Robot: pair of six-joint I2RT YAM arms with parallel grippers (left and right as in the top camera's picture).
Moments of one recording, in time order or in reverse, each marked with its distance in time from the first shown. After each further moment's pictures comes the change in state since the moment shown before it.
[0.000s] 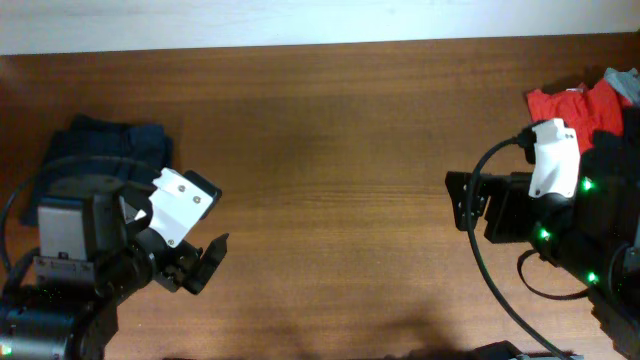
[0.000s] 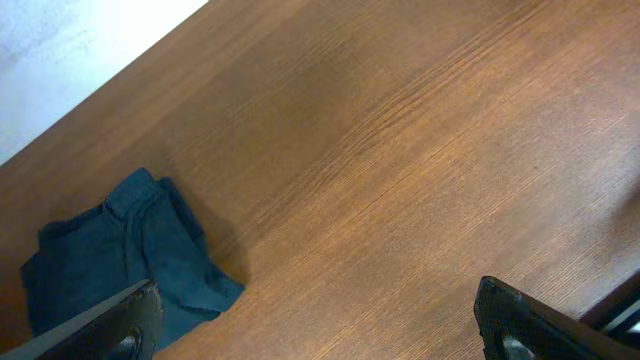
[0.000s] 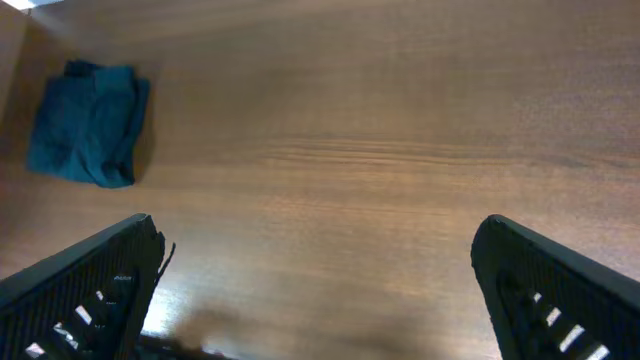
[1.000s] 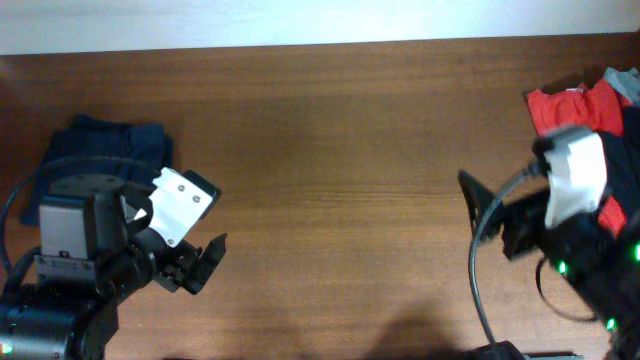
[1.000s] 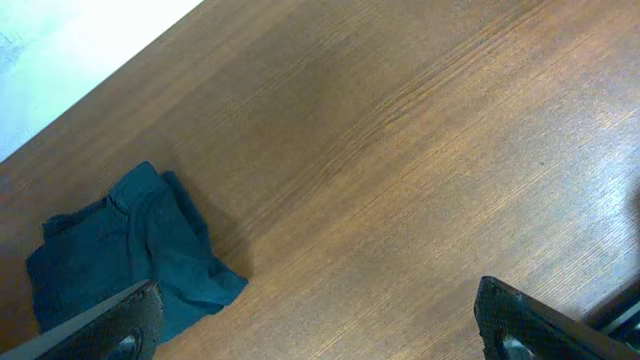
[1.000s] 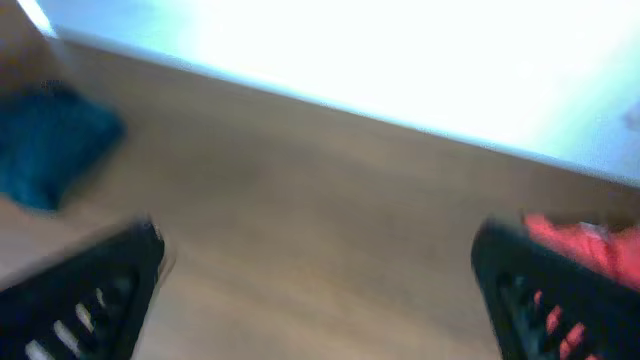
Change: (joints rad) left arm 0.000 0.002 0.000 -0.006 -0.015 0.000; right arm -0.024 -0.209 -0.182 0.336 -0.008 -0.399
